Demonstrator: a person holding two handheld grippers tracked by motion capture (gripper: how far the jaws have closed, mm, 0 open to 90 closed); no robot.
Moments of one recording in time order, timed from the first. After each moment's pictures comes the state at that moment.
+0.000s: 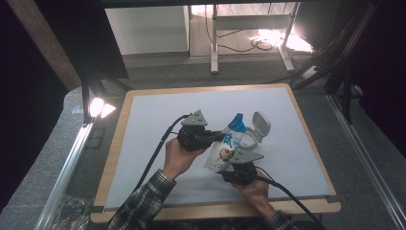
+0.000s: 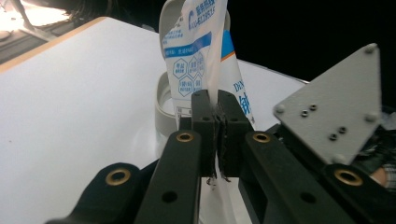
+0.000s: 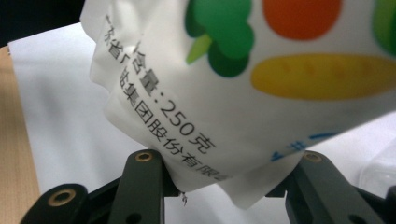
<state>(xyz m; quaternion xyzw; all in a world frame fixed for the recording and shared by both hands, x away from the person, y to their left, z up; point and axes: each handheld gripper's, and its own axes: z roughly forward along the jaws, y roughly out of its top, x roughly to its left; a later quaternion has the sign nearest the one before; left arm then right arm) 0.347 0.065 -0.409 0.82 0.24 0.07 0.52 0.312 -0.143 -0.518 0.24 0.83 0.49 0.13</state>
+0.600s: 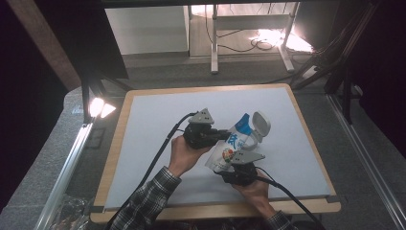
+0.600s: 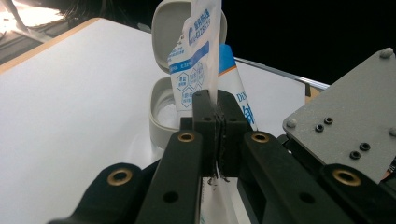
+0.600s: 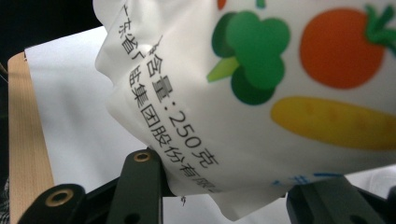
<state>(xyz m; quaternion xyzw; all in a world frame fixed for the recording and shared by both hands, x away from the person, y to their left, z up) 0.355 0.050 -0.406 0.82 0.23 0.07 0.51 0.310 -0.143 -0.516 0.24 0.83 0.50 0.12</state>
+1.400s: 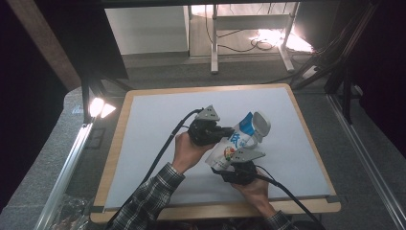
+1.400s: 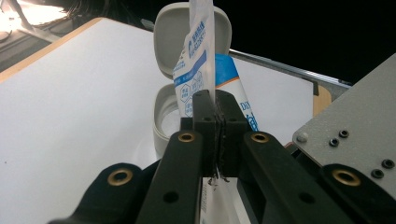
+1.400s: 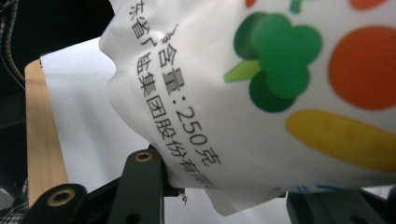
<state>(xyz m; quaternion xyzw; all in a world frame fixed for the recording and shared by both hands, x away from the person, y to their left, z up) 0.361 0.038 -0.399 0.83 0.22 0.08 0.50 0.312 -0.142 -0.510 0.23 0.83 0.50 0.10</state>
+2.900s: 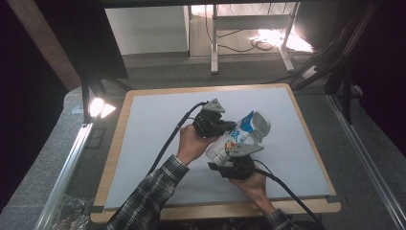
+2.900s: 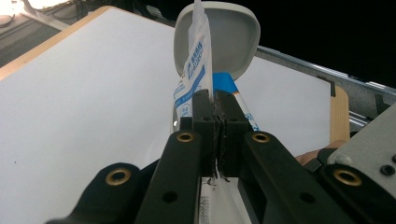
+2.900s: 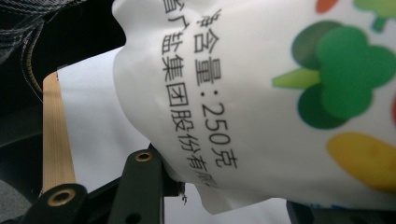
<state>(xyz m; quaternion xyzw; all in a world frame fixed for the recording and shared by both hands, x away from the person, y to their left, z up) 0.385 0.026 -0.396 0.84 0.24 0.07 0.48 0.322 -0.135 -0.500 0.22 0.82 0.52 0.07</state>
